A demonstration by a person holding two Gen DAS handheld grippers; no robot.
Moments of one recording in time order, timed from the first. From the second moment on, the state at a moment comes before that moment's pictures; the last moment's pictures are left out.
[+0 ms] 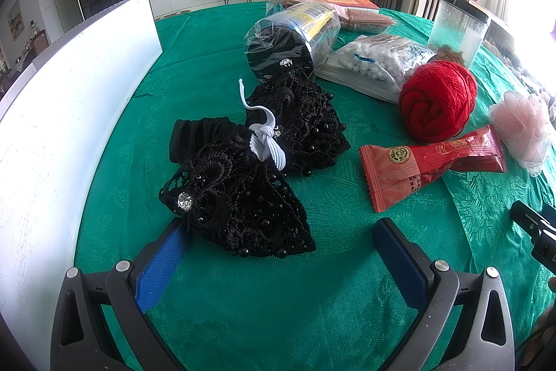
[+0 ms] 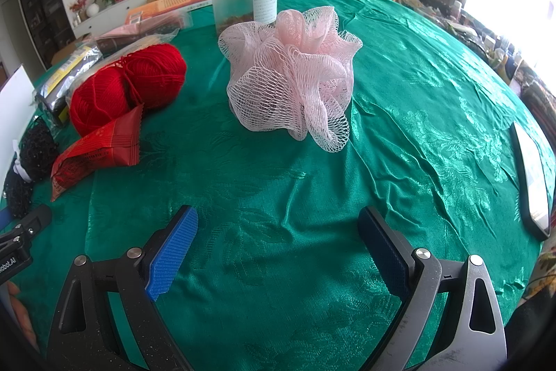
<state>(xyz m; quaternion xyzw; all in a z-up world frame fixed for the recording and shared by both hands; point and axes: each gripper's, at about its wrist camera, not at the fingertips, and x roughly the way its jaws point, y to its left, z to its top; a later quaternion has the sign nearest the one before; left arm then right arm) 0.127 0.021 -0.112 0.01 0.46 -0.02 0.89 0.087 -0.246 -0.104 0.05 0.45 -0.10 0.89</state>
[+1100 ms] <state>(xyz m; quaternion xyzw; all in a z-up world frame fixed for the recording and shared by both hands) 0.099 0.034 -0.100 0.02 0.50 -0.09 0.86 0.087 -0.246 -0.104 0.05 0.45 -0.10 0.89</state>
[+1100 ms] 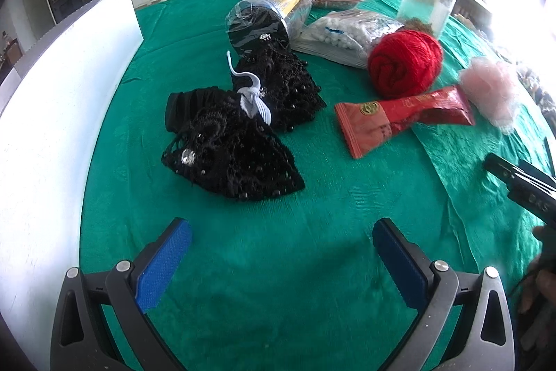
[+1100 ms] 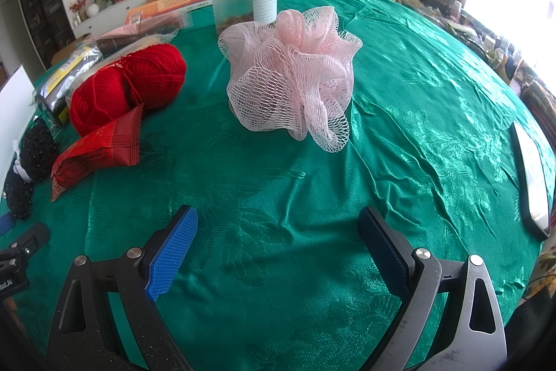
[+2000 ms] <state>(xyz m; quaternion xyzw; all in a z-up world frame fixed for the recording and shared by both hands) 0.174 0.076 -0.076 -0.08 0.50 -0.09 0.86 0.195 -0.322 -0.065 0.12 0.46 0.01 0.88</state>
